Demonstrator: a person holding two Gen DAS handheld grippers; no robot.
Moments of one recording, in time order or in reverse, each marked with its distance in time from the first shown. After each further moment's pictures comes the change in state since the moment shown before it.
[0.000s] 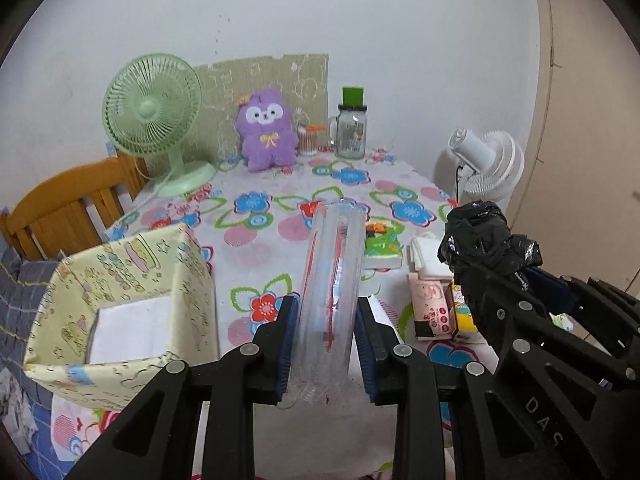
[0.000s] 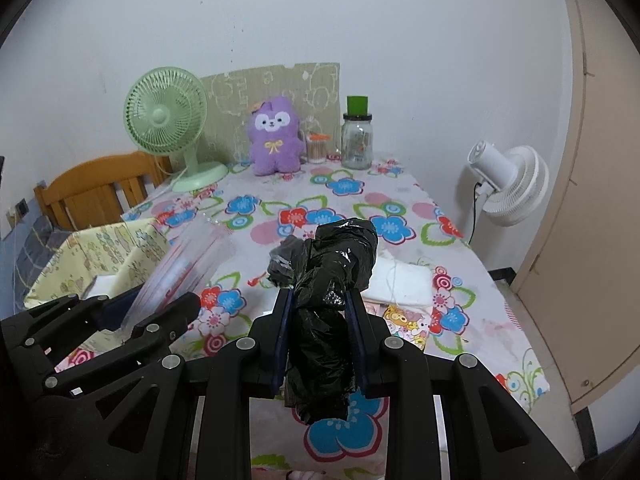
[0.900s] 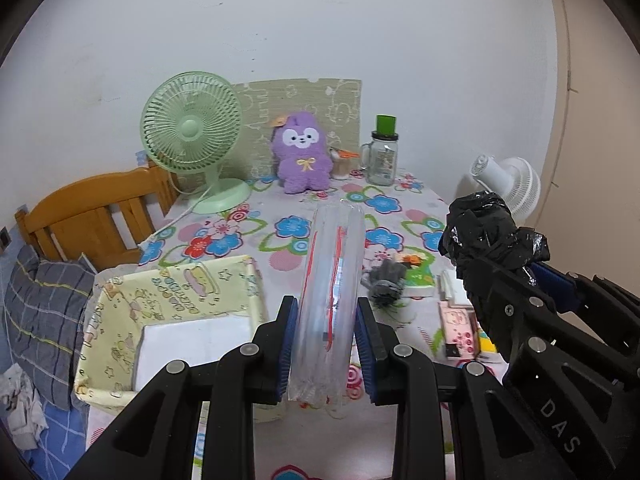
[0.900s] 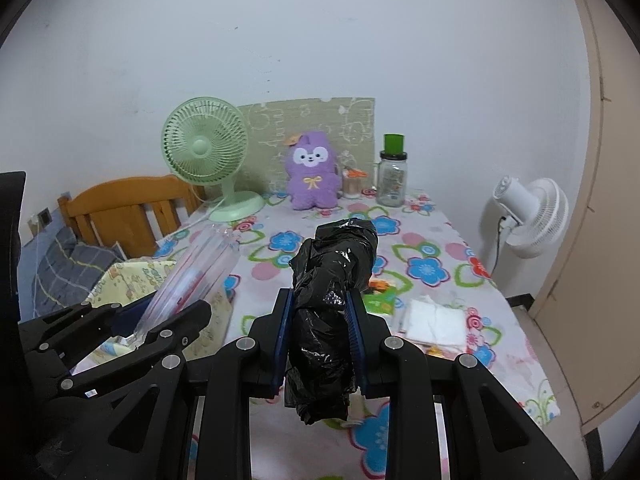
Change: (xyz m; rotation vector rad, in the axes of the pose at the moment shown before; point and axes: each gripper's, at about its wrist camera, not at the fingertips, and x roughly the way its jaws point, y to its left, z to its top) left arm -0.031 0.046 0.021 -0.040 -0.048 0.050; right arm -0.022 0.049 0.035 -0.034 -0.076 0.078
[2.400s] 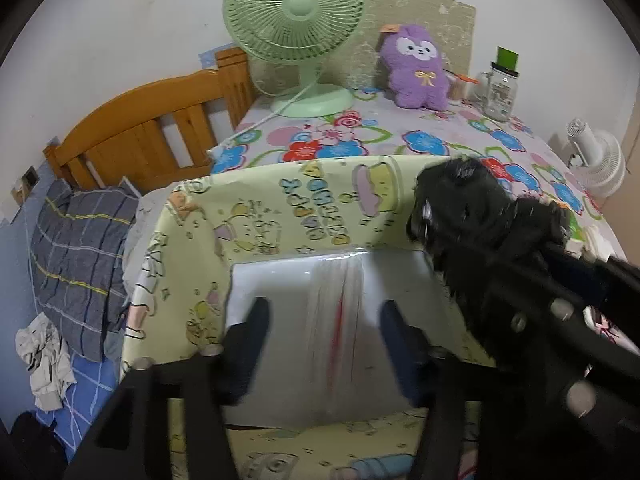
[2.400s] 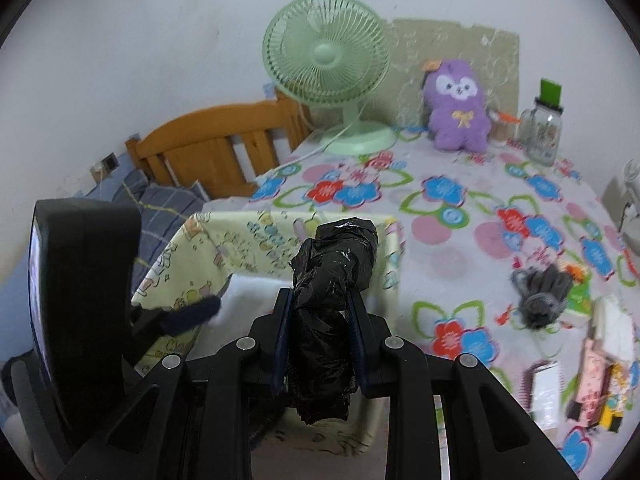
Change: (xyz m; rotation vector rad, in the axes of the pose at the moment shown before) left arm 0.082 0.135 -0.035 -0.101 0.274 0.171; right arm 0.125 0.139 -0.007 -0.069 0.250 0.331
